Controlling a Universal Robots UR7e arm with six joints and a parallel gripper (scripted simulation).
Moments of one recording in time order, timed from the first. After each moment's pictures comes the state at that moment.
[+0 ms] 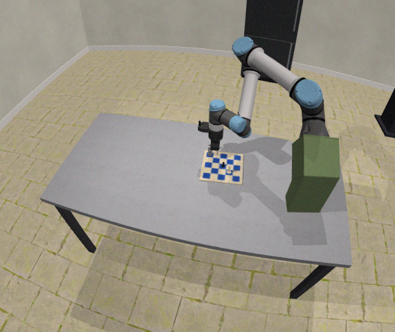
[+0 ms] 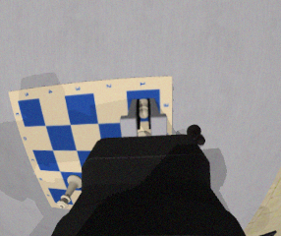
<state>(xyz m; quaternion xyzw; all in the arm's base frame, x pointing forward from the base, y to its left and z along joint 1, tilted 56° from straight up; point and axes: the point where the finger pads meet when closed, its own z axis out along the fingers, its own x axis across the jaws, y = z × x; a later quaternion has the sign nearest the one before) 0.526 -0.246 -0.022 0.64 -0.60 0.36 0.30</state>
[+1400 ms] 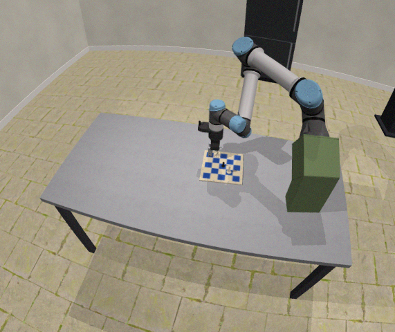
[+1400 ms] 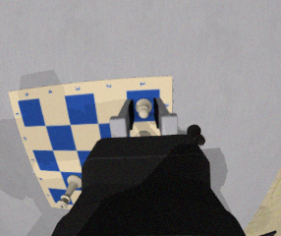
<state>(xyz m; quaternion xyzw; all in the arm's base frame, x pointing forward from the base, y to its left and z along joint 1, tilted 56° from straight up) 0.526 -0.246 -0.022 0.64 -0.60 0.36 0.30</state>
